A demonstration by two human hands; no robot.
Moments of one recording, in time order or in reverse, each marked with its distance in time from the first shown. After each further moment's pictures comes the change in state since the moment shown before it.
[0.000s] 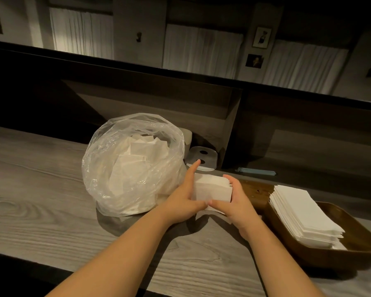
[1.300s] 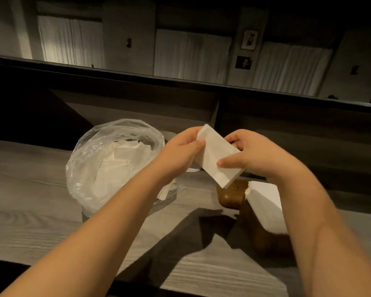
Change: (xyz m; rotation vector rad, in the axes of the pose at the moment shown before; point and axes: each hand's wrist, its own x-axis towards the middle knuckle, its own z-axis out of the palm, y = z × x) left_hand 0.013 0.121 -0.019 -0.163 0.183 0.103; right_hand -0.041 -0.154 -0.072 -0.591 -0.014 -0.117
